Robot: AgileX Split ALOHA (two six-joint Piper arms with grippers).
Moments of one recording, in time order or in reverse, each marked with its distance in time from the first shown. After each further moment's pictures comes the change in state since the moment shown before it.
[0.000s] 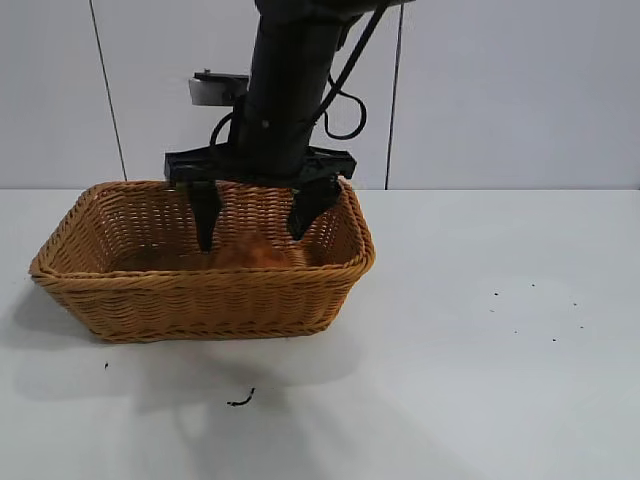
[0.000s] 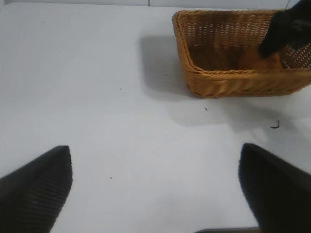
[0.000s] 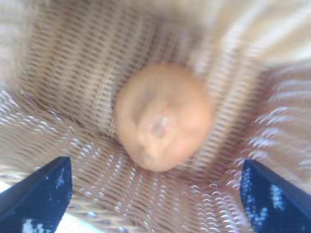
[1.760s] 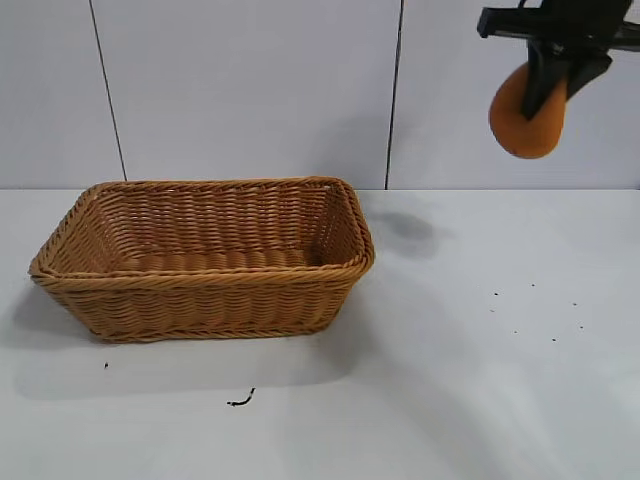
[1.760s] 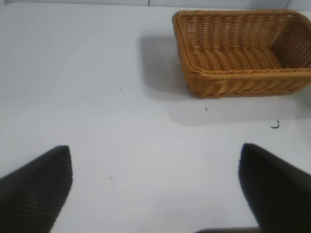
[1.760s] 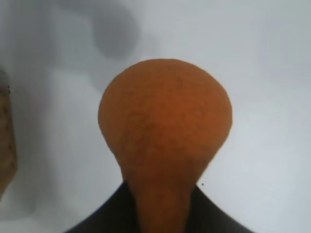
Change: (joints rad) left arm 0.000 0.000 0.000 0.000 0.000 0.000; right arm -0.354 -0.271 0.299 0.061 0.011 -0.089
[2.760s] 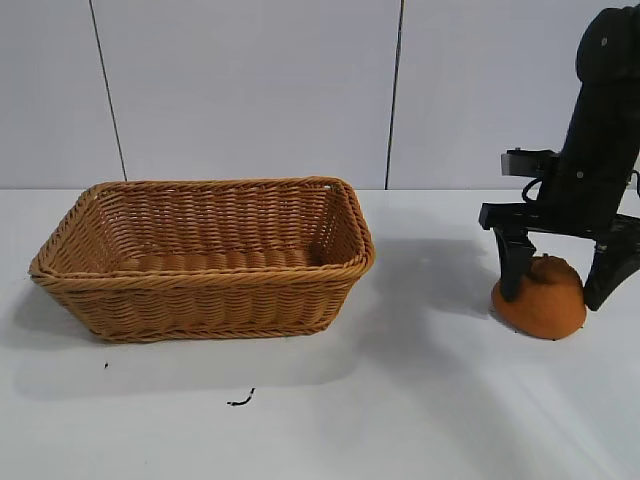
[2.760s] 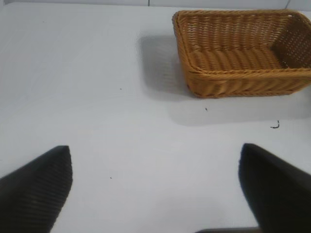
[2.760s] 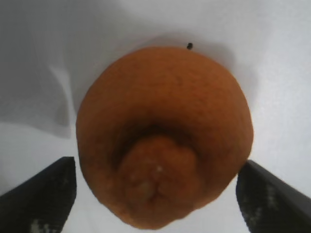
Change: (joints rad) left arm 0.000 0.000 0.000 0.000 0.000 0.000; right arm -0.218 0.114 0.460 0.026 -0.228 -0.021
